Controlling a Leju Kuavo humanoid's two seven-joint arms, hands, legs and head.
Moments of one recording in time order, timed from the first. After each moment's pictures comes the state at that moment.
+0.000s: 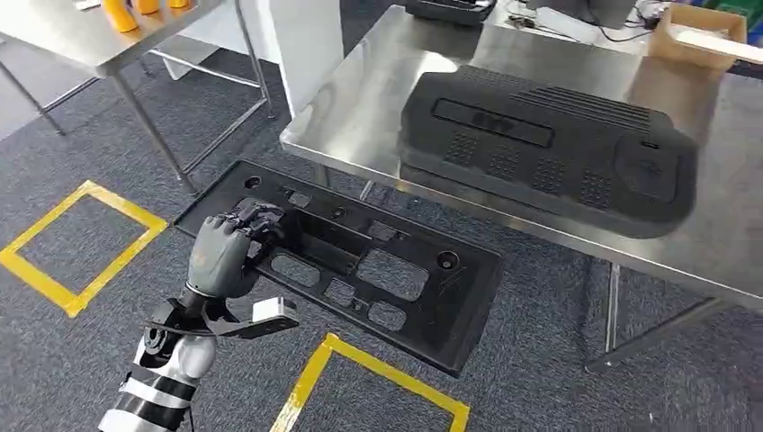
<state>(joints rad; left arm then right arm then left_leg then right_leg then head) -0.23 0.00 -0.26 -1.46 -1.01 0.52 -0.42 -0.02 0.13 -0.81 -0.22 0.72 -0.30 0.06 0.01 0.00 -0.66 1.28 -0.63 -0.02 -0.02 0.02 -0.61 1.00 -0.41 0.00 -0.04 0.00</state>
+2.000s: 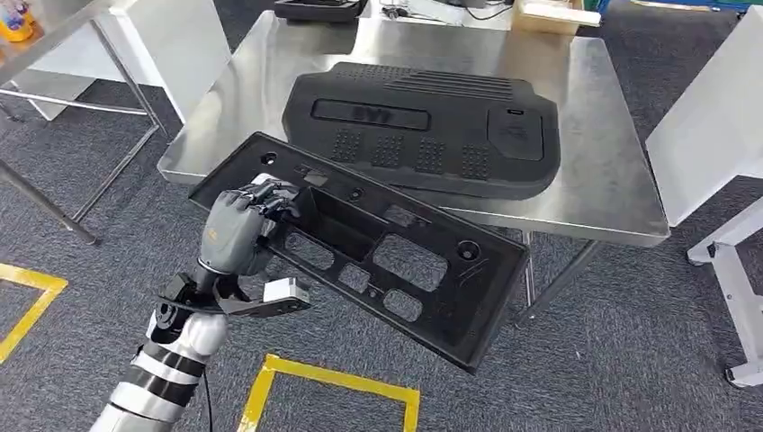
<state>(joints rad) -0.31 -0.02 -0.30 -1.46 -0.99 0.50 -0.43 -0.02 0.14 -0.80 -0.21 0.77 -0.30 0.05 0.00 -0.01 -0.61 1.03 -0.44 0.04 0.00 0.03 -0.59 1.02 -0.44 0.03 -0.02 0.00</state>
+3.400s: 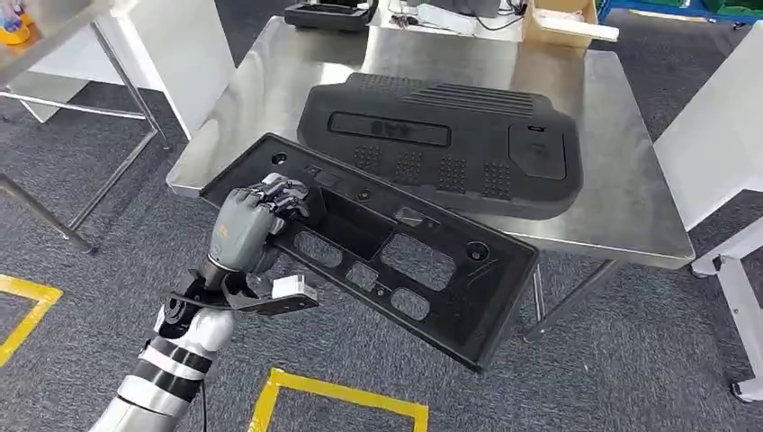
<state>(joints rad) -0.33 -0.03 -0.32 -1.43 -0.99 0.49 -0.42 -0.02 0.13 -0.80 -0.21 0.80 -0.30 0.06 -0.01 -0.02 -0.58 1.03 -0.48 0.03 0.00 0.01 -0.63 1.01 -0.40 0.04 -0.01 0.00</state>
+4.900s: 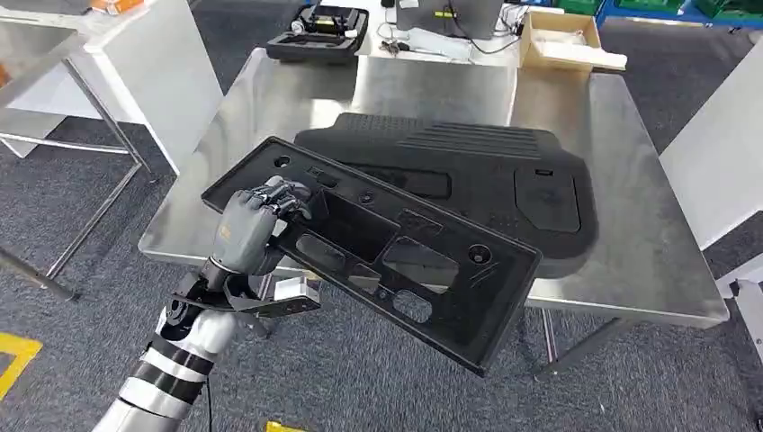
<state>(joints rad) -0.34 -0.04 -0.33 -1.42 -0.98 0.48 -0.42 -0.01 0.14 -0.80 -0.21 0.80 -0.30 0.06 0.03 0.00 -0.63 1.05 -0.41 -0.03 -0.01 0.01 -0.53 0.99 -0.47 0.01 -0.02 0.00</state>
